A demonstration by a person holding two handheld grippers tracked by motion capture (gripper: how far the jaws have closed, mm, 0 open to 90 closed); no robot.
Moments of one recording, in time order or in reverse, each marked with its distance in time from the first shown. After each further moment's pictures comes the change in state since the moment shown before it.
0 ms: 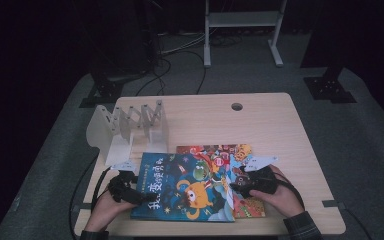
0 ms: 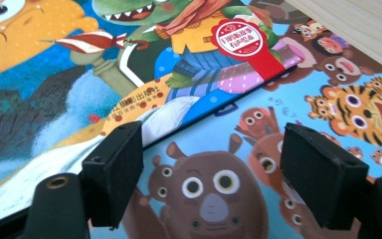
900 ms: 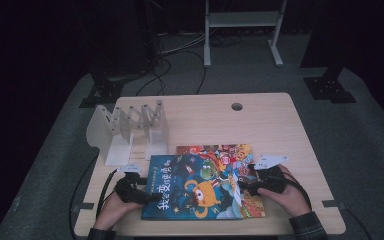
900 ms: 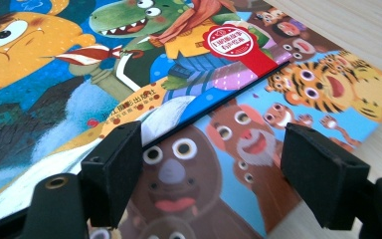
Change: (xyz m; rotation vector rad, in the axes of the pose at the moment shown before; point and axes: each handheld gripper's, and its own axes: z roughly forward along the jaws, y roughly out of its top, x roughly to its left) left arm 0.012 -0.013 0.031 -0.010 -0.034 -0.037; right arm -0.015 -0.014 -0.012 -0.024 -0.028 0.048
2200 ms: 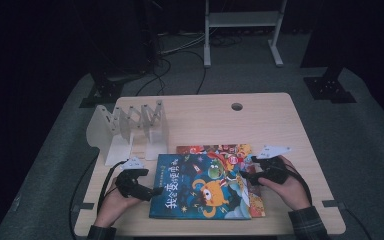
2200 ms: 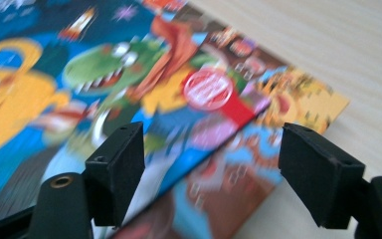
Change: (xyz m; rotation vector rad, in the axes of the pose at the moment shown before) left arm -0.013 0.021 -0.008 -0.021 0.149 0.129; right arm -0.014 0.012 -0.009 -0.001 -0.065 0.074
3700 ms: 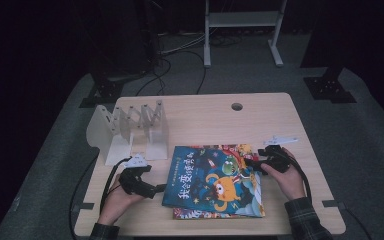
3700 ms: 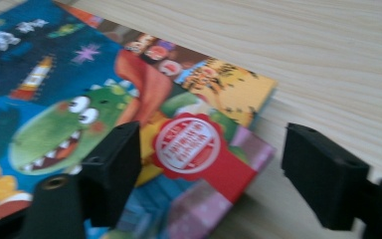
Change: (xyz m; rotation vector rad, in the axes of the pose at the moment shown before) left arm 0.000 0.011 0.007 -0.026 0.018 0.050; right arm -0.044 -0.002 0.021 -0.024 -0.050 0.250
